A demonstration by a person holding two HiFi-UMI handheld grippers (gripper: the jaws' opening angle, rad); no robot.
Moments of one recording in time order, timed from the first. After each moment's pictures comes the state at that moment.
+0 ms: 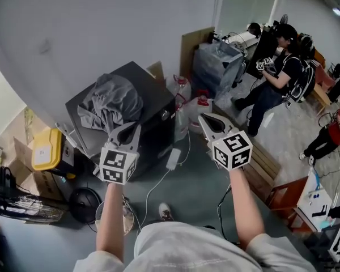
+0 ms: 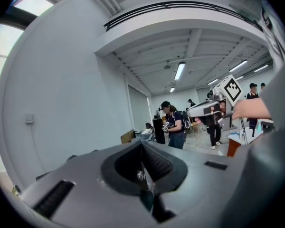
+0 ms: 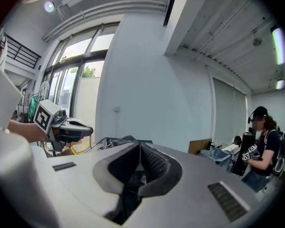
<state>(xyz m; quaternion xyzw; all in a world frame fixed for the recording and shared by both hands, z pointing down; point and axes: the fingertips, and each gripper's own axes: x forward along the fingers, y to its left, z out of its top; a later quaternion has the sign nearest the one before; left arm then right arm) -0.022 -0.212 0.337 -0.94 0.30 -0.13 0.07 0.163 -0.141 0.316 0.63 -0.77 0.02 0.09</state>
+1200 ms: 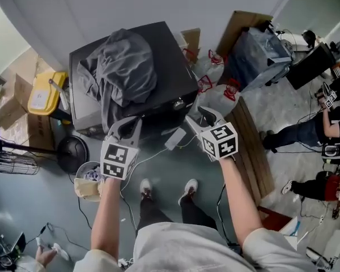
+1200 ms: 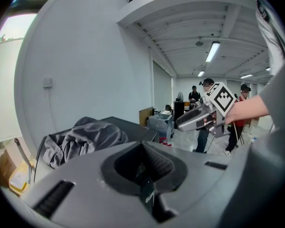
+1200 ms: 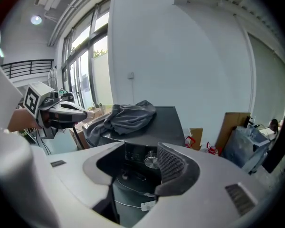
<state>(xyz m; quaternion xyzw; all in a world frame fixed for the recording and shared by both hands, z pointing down) -0.009 -0.302 0.473 -0.88 0.42 -0.21 -0.06 0.167 -0.319 0.502 0.45 -0.85 0.15 0.21</state>
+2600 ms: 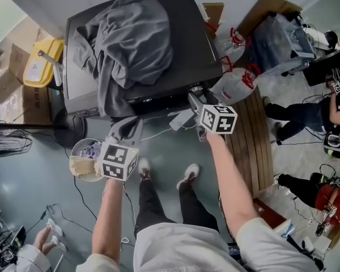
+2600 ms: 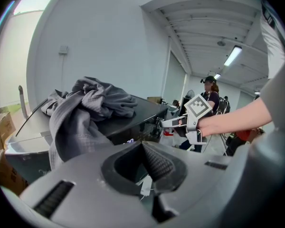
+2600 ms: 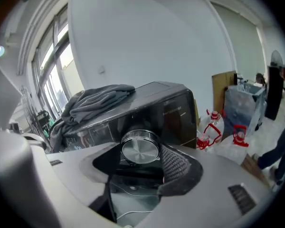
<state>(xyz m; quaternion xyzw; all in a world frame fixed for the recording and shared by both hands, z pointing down) -0.039 -0.295 0.590 -0.84 0.45 -0.23 -0.18 0.155 -0.404 0.654 0.51 -0.80 0.30 0.14</state>
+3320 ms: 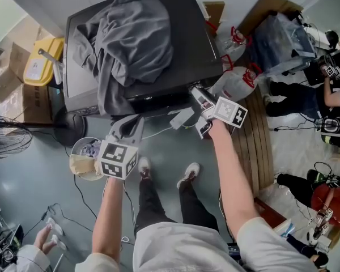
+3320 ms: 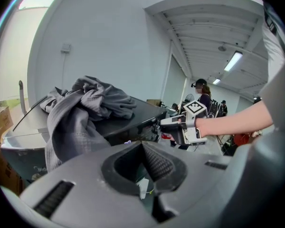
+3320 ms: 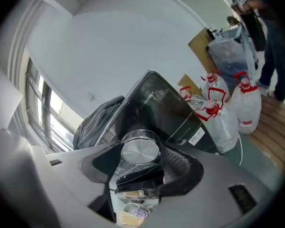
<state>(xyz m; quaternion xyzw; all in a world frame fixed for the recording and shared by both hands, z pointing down) -0.034 -0.294 0.587 -0.85 0.45 -0.20 -0.19 0.159 -0.406 0.654 0.45 -0.74 0.50 -0.03</state>
